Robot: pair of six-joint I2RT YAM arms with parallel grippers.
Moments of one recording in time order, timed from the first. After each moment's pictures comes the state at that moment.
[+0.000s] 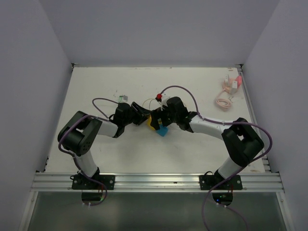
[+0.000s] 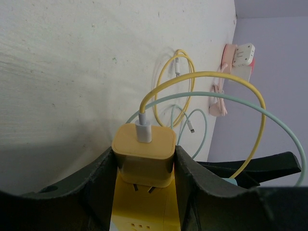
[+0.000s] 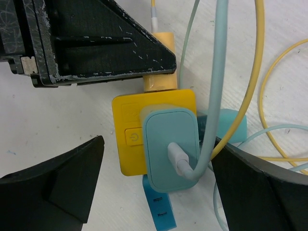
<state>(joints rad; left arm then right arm) -0.47 1.77 0.62 0.68 0.19 -1.25 0.69 1.64 0.92 0.06 -0.15 0.21</state>
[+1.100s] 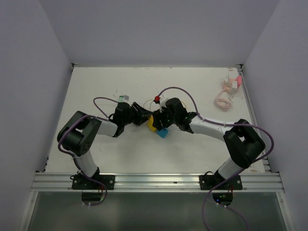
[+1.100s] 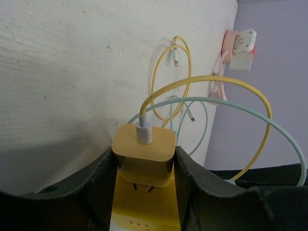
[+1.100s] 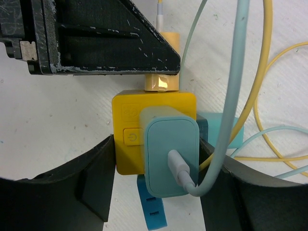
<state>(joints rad) -0.45 1.76 0.63 0.66 0.23 -1.23 0.72 1.62 0.92 0.00 -0.12 0.13</state>
